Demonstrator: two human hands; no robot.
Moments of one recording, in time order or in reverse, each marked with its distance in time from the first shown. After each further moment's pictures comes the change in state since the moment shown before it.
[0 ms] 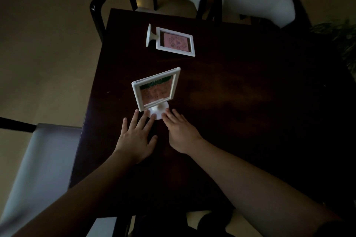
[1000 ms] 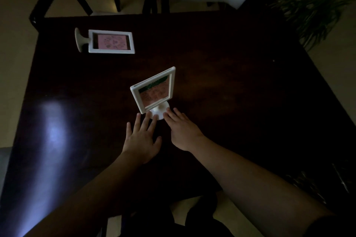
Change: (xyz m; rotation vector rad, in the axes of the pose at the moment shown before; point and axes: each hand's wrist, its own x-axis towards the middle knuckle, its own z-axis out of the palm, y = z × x) left_hand 0.049 0.200 0.035 0.006 -0.098 0.047; right_hand -0.108 0.170 -0.020 0.047 0.041 0.116
